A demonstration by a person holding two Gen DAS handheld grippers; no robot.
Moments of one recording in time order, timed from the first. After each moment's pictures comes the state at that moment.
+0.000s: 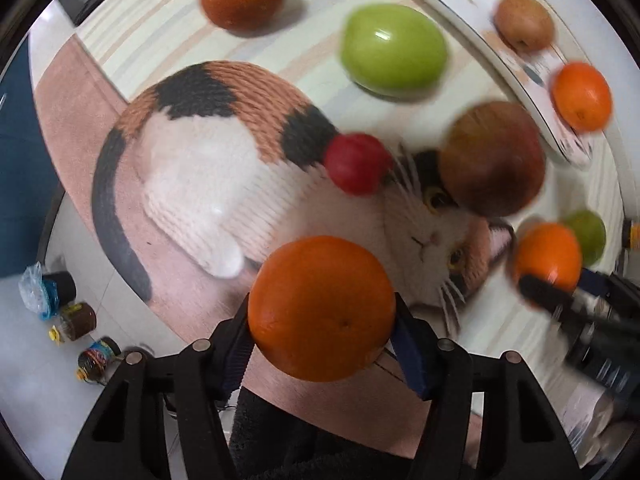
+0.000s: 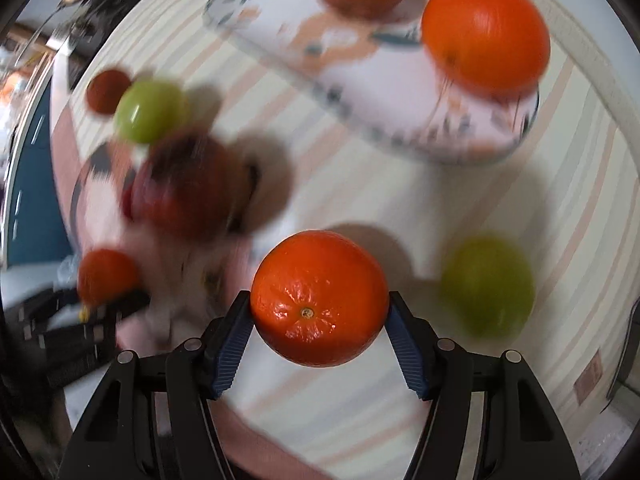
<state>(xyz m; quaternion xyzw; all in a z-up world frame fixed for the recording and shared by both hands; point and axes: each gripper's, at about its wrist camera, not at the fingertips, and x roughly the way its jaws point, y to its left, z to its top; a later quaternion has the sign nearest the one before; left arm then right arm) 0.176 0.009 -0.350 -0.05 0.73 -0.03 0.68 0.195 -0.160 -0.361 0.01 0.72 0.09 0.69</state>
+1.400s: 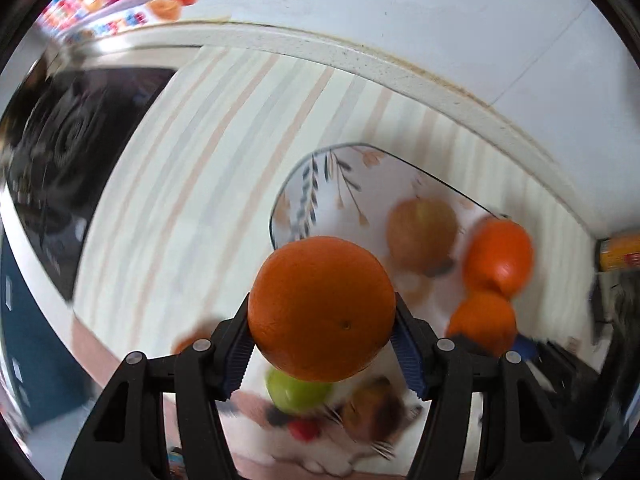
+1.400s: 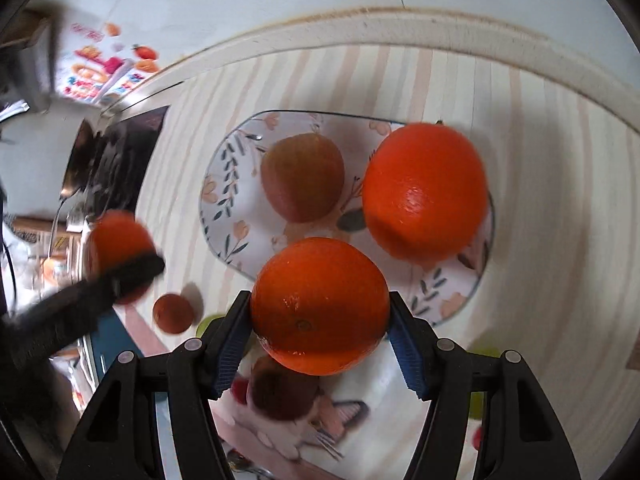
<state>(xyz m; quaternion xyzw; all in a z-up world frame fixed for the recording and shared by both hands) 0.392 -0.076 -0.248 0.10 0.66 -0.12 0.74 0.288 -0.218 -0.299 0.28 0.62 0.00 0.73</state>
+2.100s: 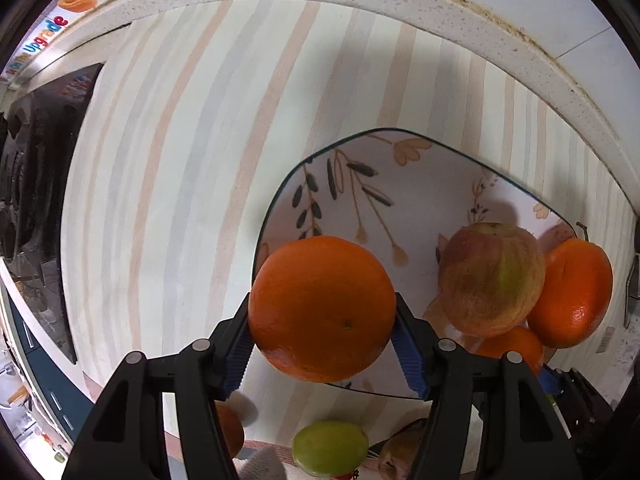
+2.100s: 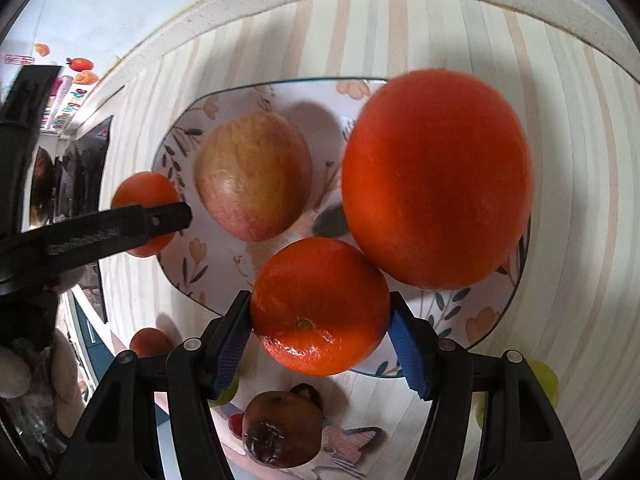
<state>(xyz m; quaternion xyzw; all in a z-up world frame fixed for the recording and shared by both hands) 0.454 -0.098 -0.334 0.16 0.72 -0.13 0.66 0.315 -0.207 -0.358 0.31 0.66 -0.05 0.68</state>
